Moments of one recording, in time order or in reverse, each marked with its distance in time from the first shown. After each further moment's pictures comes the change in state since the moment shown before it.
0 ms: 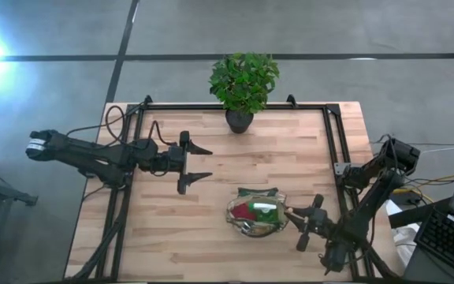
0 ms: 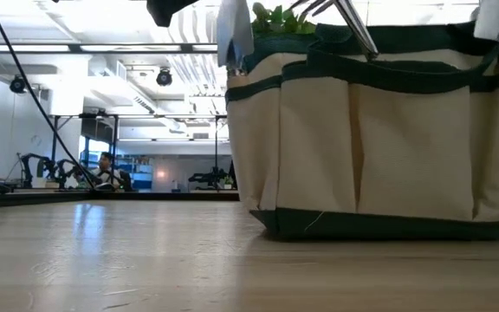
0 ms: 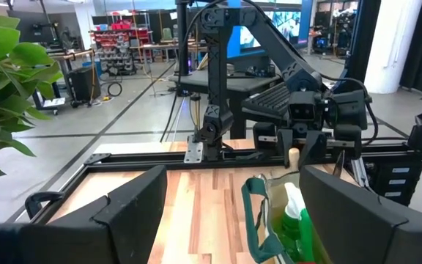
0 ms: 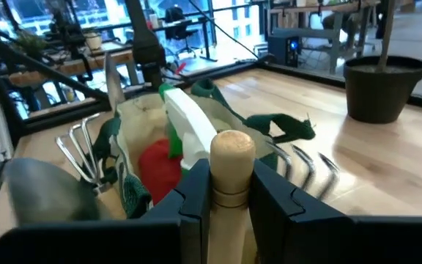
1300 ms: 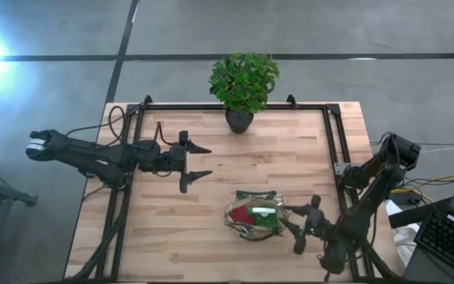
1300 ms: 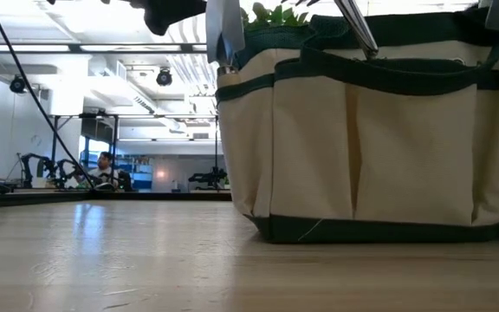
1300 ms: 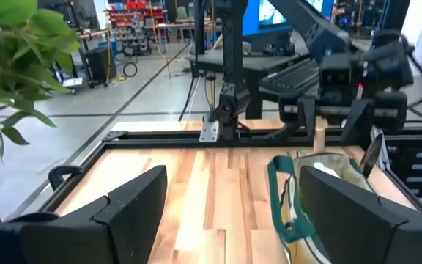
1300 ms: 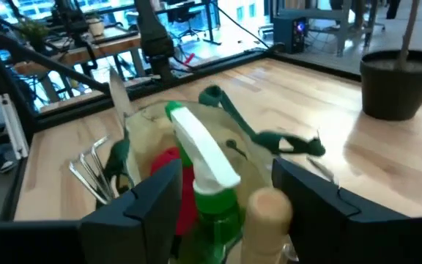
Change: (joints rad) left arm 0.000 0.000 0.000 -0.069 -0.063 -0.010; right arm -0.042 -0.046 0.076 0.067 -0.077 -0.173
